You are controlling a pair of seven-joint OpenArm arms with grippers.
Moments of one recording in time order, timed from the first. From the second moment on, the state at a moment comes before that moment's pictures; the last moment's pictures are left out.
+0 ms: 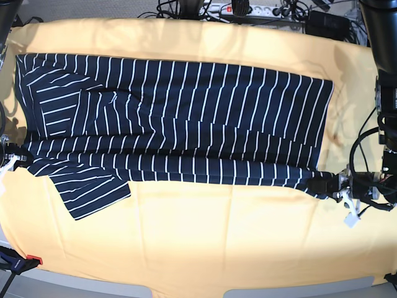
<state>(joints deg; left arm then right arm) -51.3 -36.7 25.6 24.5 -87.8 -39.4 80.0 31.4 42.7 4.6 38.3 48.5 42.0 -62.5</state>
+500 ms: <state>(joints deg) -45.5 -36.6 25.6 24.5 -87.8 -40.7 80.1 31.4 42.8 4.6 38.3 49.8 42.0 -65.1</state>
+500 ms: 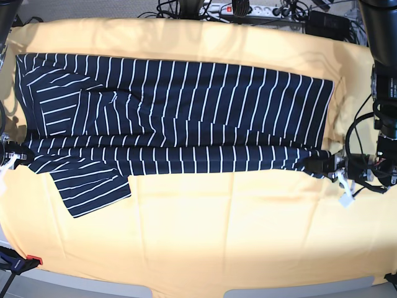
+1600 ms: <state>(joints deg) -44.3 -36.8 25.5 24.6 -88.8 -42.8 78.0 34.1 27.1 4.7 38.5 21.0 26.6 -36.2</state>
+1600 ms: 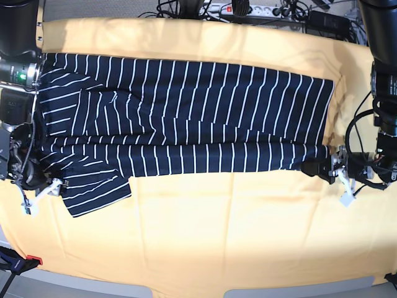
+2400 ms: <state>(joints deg) -42.7 -37.1 25.2 24.7 -90.2 -42.9 76.9 31.9 27.3 4.9 38.5 31.2 41.4 -37.6</state>
